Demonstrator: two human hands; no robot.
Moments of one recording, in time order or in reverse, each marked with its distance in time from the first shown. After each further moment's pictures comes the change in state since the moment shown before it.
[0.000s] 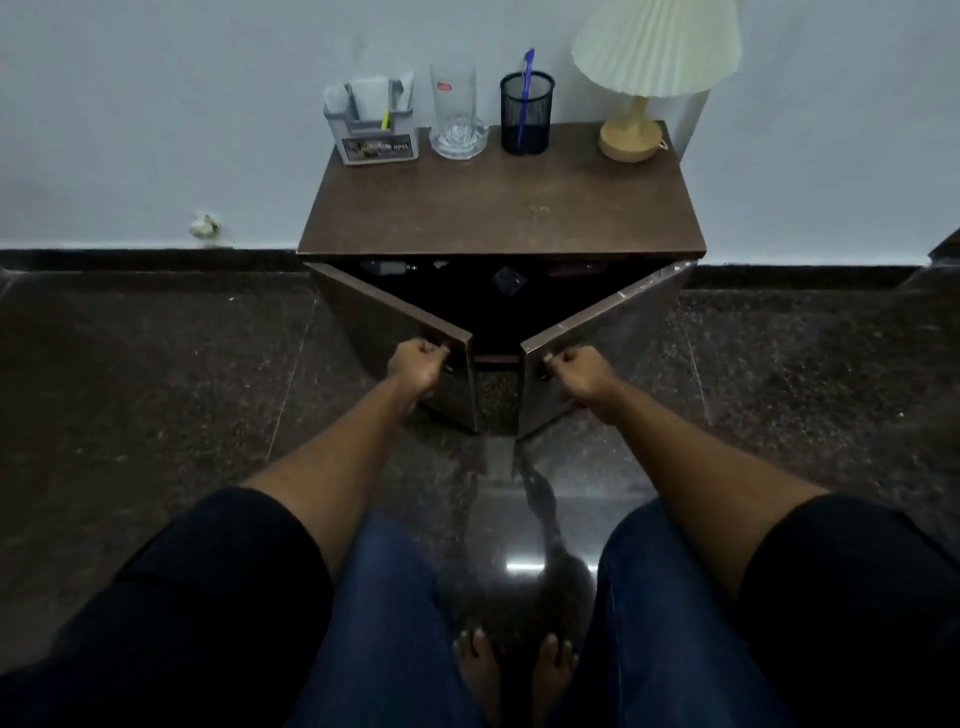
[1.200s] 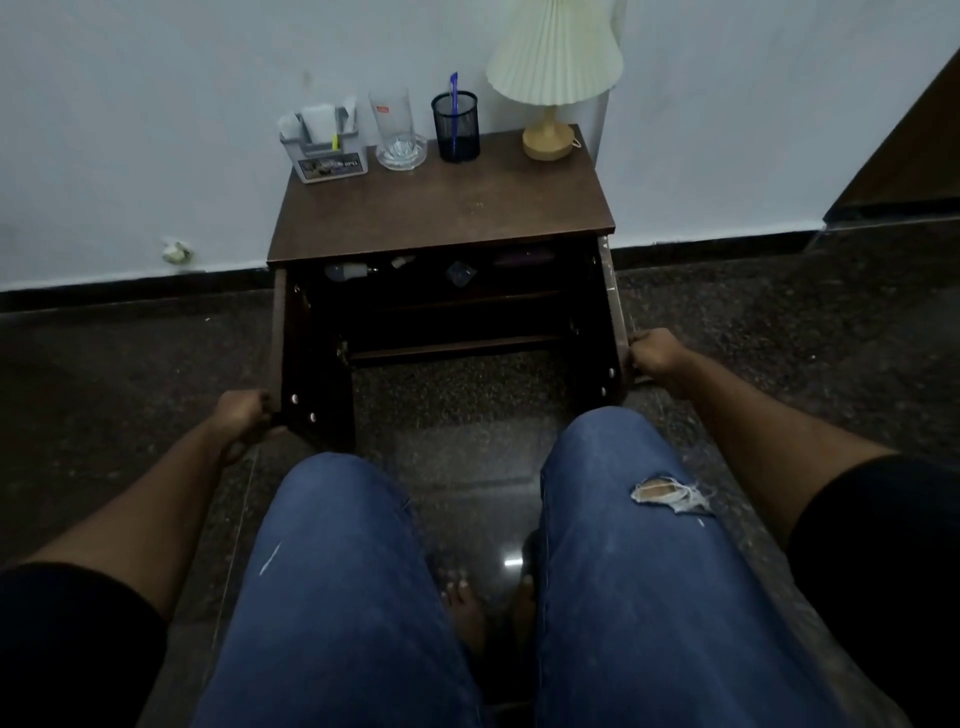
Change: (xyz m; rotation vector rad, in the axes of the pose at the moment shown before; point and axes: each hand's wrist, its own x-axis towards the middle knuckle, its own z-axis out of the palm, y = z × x) left_hand -0.101 -0.059 -0.151 -0.107 0.154 -0.229; right_hand -0.105 0.071 -0.139 0.048 0.122 0.158
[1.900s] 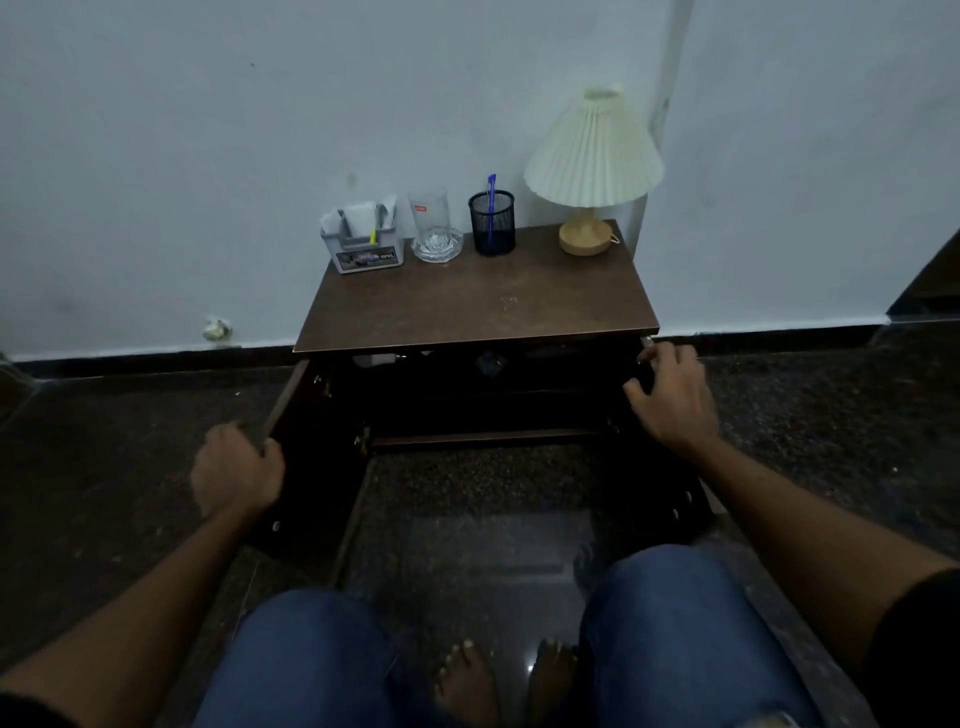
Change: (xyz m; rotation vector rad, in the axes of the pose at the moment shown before) left_hand 0.035 0.045 0.008 0.651 0.572 0.358; right_hand 0.060 -0.072 0.015 -0.373 0.512 -0.499
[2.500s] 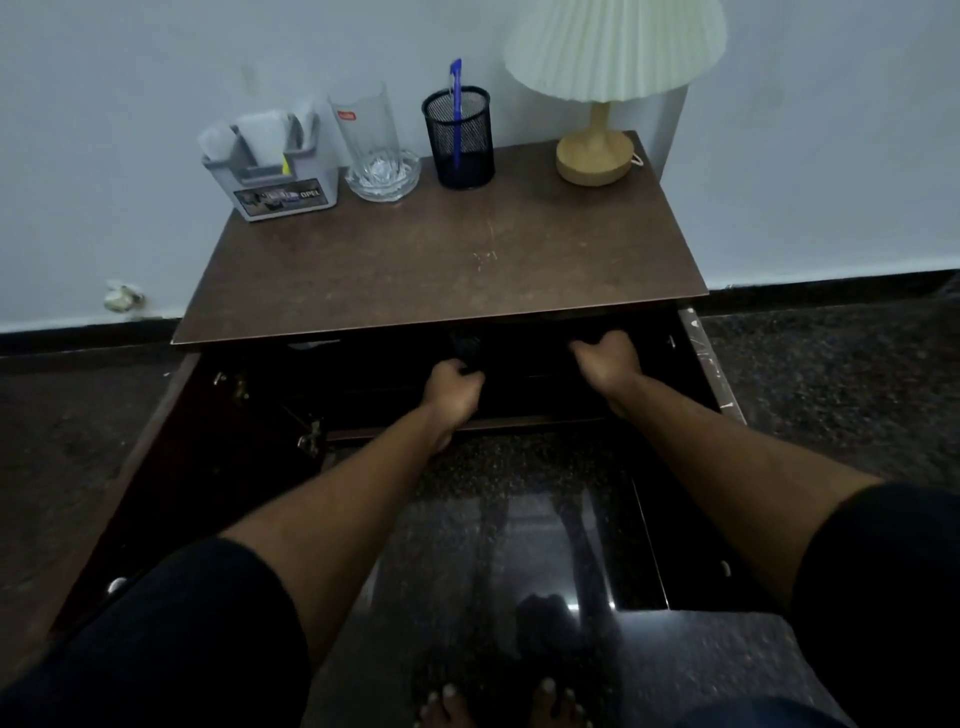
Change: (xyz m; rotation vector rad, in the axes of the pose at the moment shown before) left_hand -0.005 0.262 0.225 -0.729 -0.737 -0.012; right_hand 0.123 0.011 0.176 0.440 -0.304 0.453
